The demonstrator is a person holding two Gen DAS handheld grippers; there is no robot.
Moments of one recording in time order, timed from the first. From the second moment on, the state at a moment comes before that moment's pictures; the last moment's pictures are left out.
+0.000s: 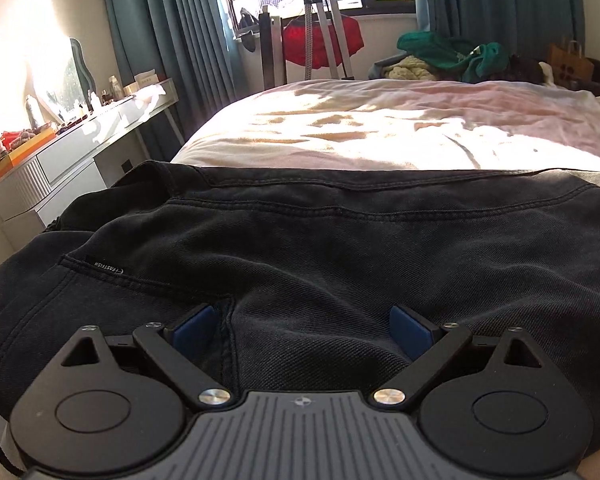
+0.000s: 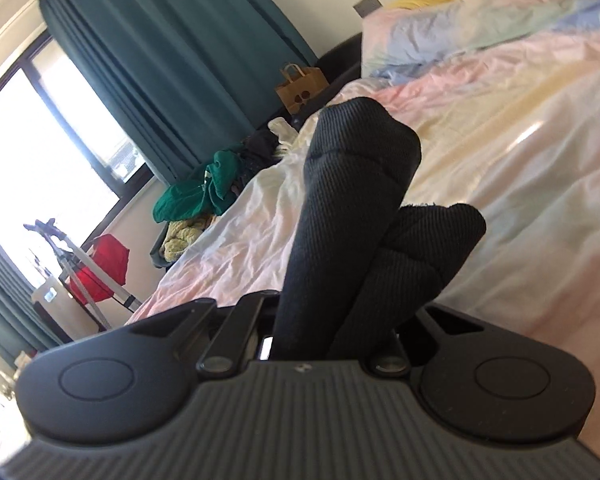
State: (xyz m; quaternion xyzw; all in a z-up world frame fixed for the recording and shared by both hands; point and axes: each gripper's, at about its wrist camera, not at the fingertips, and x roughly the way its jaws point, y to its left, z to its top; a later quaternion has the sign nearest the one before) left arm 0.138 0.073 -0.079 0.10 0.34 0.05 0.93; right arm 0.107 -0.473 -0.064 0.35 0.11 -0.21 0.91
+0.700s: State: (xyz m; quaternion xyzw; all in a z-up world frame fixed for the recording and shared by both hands) left arm 0.114 0.083 -0.035 0.05 0.30 0.07 0.95; right arm 0.122 -0.179 -0.064 -0.15 0.14 0.10 0.97
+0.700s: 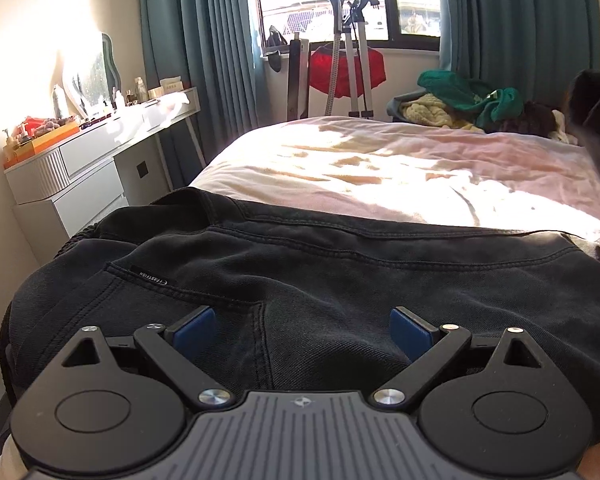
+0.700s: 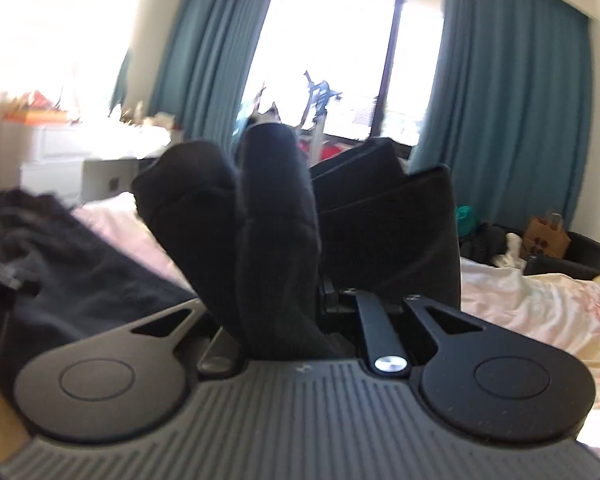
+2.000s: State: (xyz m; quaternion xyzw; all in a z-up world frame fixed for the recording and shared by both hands) left arm 0.071 0.083 -0.010 -0.08 0.21 -0.07 0.97; right arm 0.046 -0.150 -0.032 0.01 0.27 0.28 0.92
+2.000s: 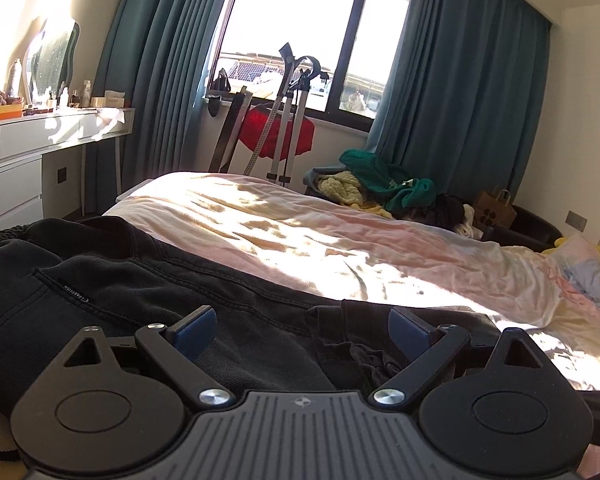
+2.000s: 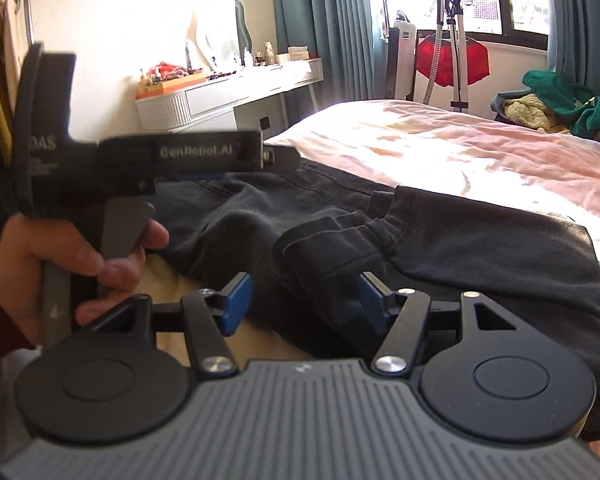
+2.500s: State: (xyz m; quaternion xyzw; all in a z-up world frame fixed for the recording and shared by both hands) left arm 0.078 0.049 -0.030 -0.02 0.22 -0.09 0.97; right arm 0.096 -0.242 -0.067 0.12 0.25 0.04 0.96
